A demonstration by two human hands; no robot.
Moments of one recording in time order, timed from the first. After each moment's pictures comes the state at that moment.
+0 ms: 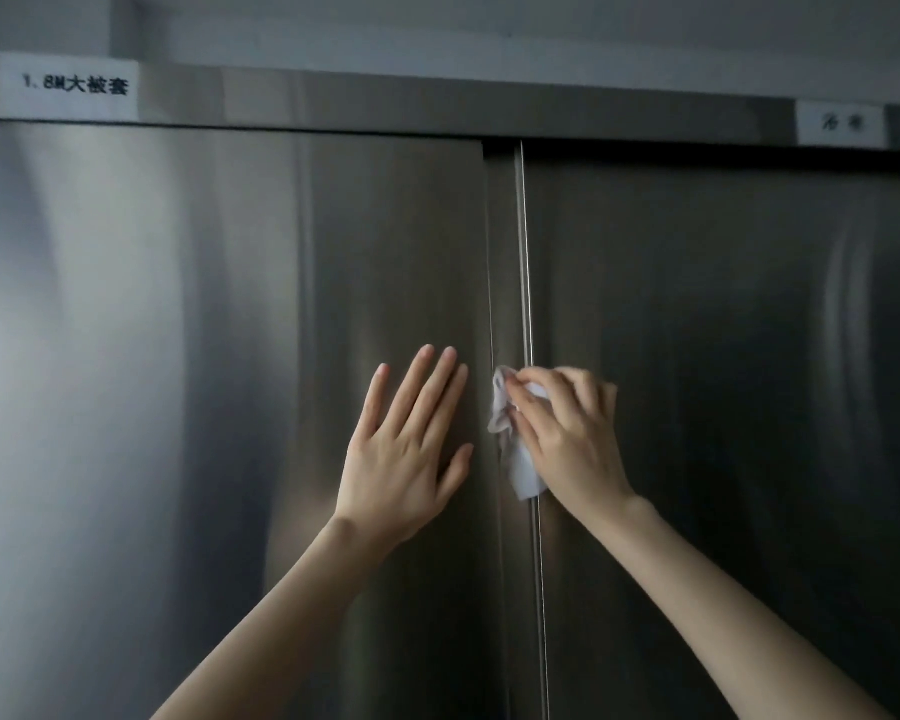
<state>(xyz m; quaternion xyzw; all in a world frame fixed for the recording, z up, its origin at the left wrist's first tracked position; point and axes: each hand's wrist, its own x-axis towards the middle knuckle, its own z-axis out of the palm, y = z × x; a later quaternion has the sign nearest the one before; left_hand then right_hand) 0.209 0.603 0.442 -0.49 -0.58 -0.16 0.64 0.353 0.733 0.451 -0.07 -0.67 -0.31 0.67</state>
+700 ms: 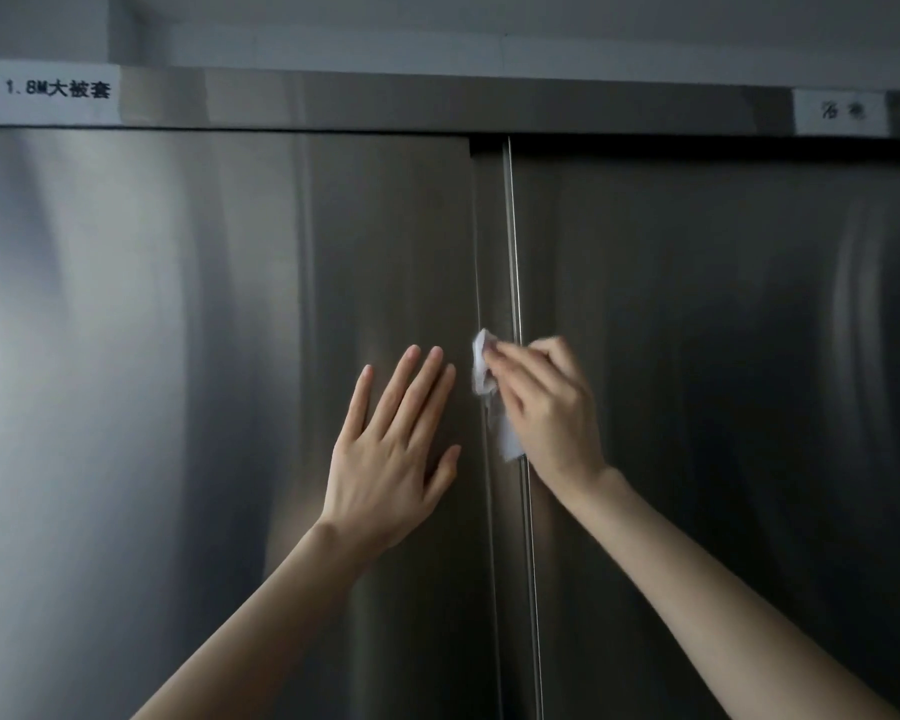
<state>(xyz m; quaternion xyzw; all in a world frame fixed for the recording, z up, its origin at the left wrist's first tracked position) 0.211 0.603 0.444 -0.48 -0.58 -0.16 0.63 0.344 0.728 0.478 0.00 -0.67 -0.23 0.71</state>
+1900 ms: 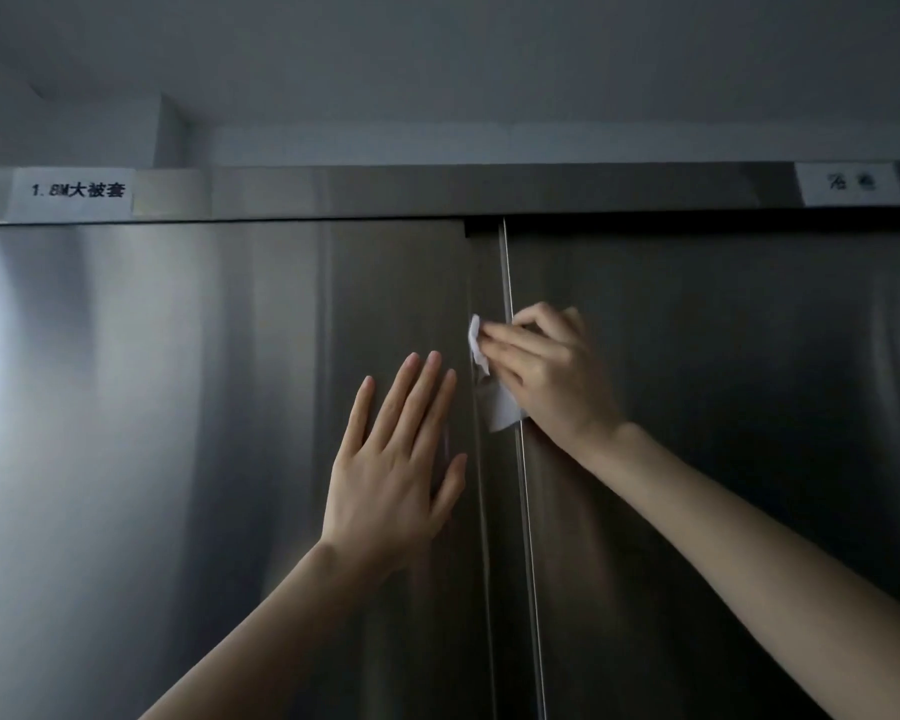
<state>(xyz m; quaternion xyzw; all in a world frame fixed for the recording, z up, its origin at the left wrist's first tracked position) 0.224 0.616 0.501 -0.45 -0.59 -0.17 0.65 0.355 0.740 0.576 0.06 -0.66 -0.33 0.68</state>
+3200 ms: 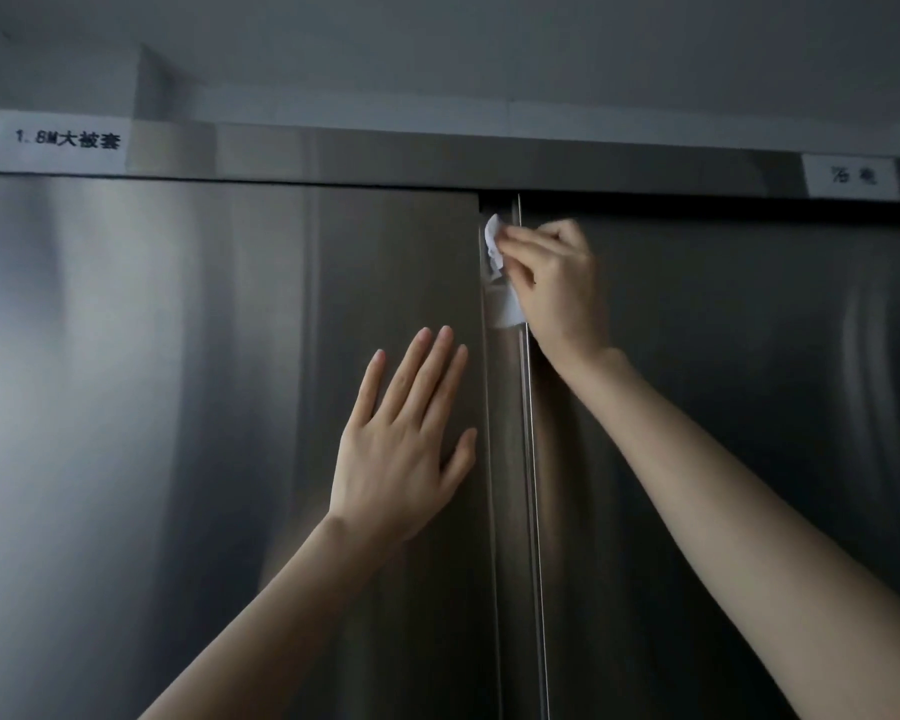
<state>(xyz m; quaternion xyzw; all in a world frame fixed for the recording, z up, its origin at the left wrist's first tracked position) 0.221 0.616 0.501 -0.46 -0.59 -0.18 0.64 0.341 0.733 0.622 0.03 -0.62 -0.21 0.75</state>
